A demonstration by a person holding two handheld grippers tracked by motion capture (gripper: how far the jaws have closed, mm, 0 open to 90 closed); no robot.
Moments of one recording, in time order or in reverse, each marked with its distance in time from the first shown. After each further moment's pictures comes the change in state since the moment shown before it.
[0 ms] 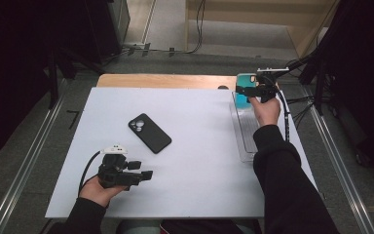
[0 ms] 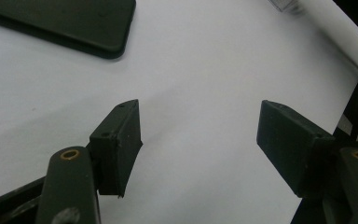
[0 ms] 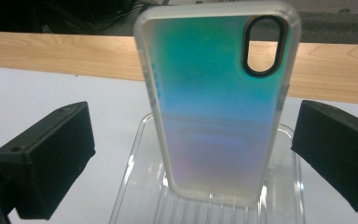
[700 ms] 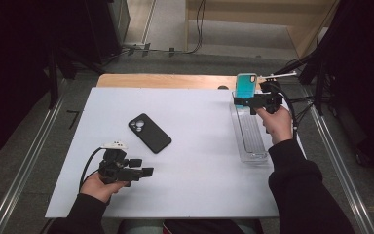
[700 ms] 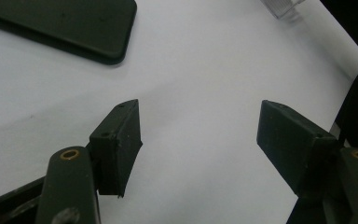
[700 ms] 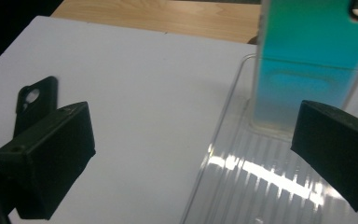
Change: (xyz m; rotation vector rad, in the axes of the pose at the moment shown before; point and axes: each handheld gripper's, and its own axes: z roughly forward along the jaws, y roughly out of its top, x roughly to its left) left arm 0.006 0.009 0.001 0.010 -0.033 -0.046; right arm 0.026 -0.020 -0.056 0.094 0.233 -0.065
